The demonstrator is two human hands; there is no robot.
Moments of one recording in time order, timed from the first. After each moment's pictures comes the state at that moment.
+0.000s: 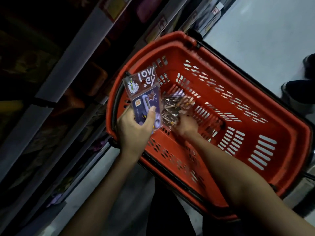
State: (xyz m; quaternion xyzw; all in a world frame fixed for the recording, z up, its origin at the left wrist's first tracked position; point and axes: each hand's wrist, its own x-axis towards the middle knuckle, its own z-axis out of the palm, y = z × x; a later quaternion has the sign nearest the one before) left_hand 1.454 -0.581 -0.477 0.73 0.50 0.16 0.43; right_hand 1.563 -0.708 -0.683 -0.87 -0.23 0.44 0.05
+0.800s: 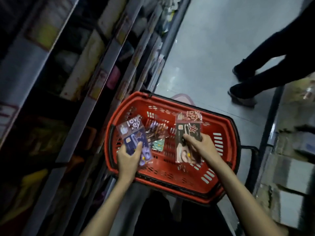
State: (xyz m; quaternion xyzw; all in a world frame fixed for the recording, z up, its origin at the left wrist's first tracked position) left_hand 1.461 -0.574 -0.437 0.73 0.44 0.06 0.52; right_hand 1.597 -0.801 -0.419 -0.75 0.12 0.36 0.54
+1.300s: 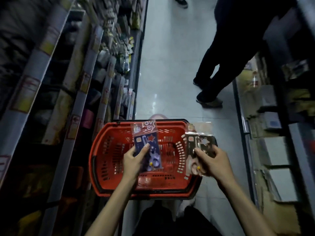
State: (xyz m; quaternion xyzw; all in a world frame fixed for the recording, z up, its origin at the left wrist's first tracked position) left_hand 1.518 -0.656 -0.348 0.66 0.31 -0.07 0.68; right_hand 1.527 -0.923 -0.312 -0.77 0.22 0.13 0.59
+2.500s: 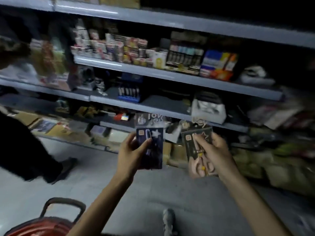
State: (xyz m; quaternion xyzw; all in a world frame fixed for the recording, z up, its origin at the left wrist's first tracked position) left_hand 1.313 -1.031 -0.137 0.58 -0.38 -0.43 0.58; right_hand 1.071 -1.088 -0.119 -0.51 0.55 -0.44 0.49
